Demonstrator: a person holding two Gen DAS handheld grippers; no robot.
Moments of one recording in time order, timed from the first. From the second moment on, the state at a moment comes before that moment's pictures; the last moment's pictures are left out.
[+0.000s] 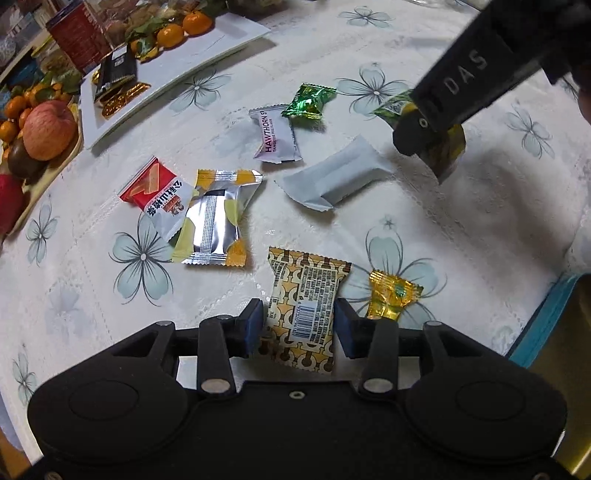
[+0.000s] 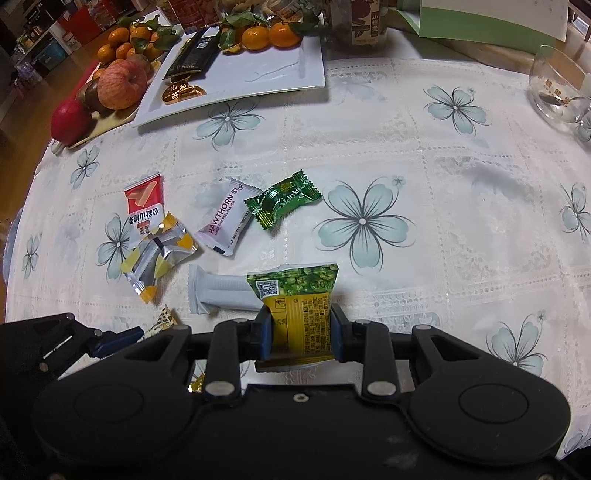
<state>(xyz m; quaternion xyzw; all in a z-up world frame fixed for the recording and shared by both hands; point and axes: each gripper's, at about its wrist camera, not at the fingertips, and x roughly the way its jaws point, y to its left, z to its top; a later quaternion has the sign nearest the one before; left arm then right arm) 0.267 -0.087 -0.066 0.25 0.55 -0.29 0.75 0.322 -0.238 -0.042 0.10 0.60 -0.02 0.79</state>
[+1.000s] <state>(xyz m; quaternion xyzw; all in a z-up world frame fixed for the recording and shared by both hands) 0.116 -0.001 0.007 0.02 0.51 -0.09 0.86 0.093 -0.202 0.021 0.10 0.45 -0.01 0.89</state>
